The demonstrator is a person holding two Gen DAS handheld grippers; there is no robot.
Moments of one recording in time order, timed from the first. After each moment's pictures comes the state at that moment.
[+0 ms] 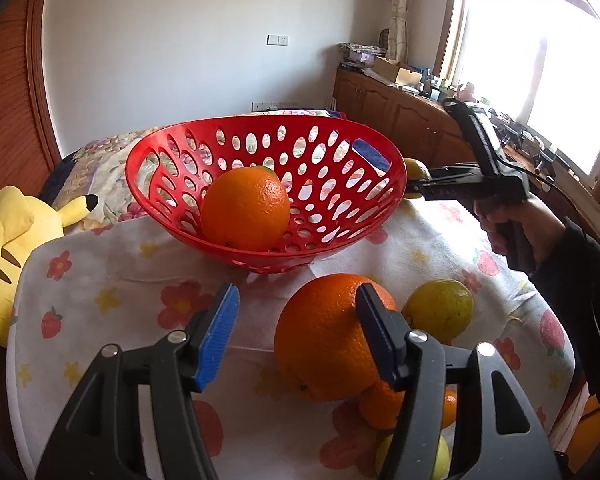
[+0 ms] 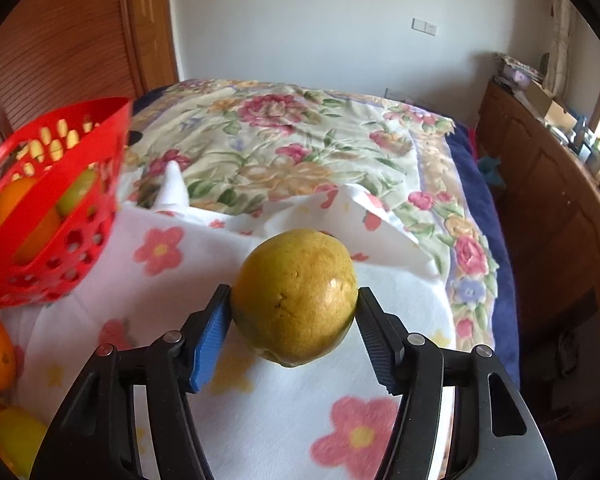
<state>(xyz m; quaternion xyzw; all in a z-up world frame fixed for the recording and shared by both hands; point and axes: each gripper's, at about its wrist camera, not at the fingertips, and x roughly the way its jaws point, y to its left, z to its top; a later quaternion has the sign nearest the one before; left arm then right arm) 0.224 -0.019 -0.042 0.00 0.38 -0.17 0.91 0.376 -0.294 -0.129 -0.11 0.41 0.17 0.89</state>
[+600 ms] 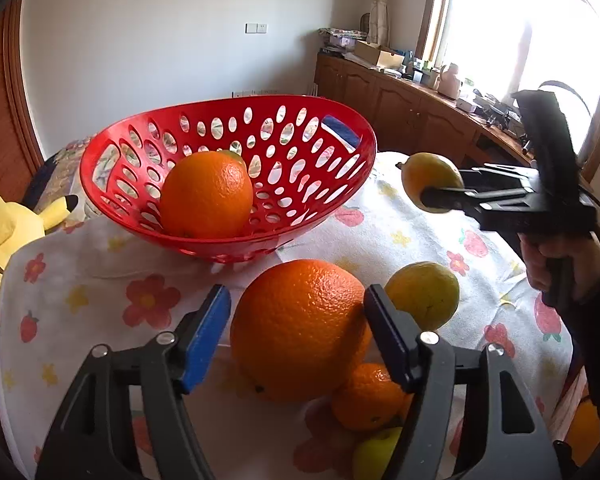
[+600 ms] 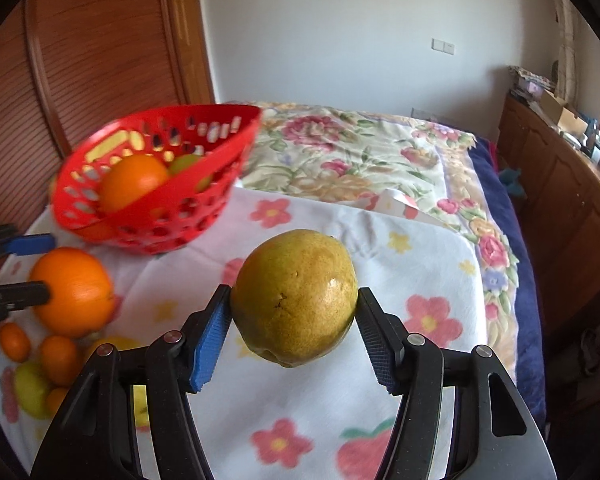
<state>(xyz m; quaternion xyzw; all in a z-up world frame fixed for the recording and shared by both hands) 0.228 -0.042 -0.053 0.01 0.40 -0.20 0.90 0.270 -0.278 -0.103 -0.08 0.37 0.23 0.90</state>
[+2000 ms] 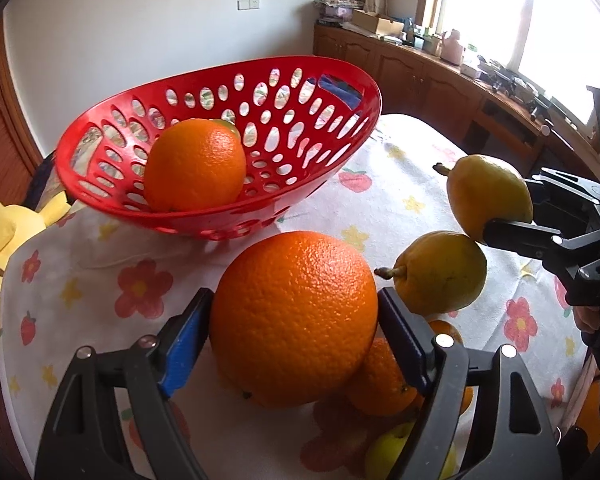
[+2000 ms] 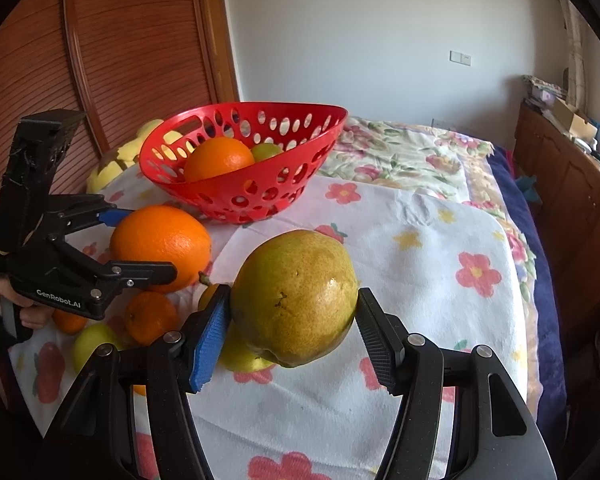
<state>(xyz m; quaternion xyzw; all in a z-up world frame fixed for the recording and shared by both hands) 0.230 -0.056 -0.070 0.06 0.43 -0.19 0.88 0.193 -0.253 -0.102 -0.07 0.35 0.26 0.90</state>
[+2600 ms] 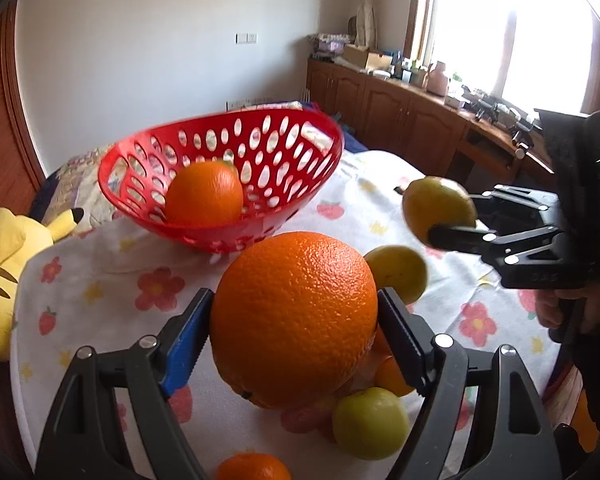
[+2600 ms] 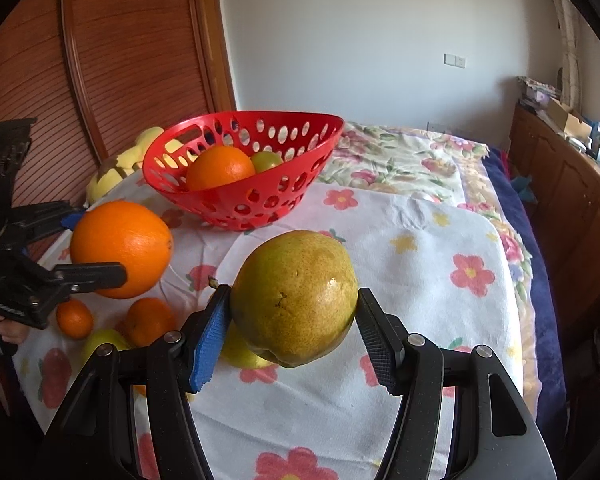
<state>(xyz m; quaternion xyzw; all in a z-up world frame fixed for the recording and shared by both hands) 0.187 -0.042 -0.029 0.04 0.37 -0.21 0.90 0.187 -0.254 -0.094 -0.06 0.34 0.25 0.90</state>
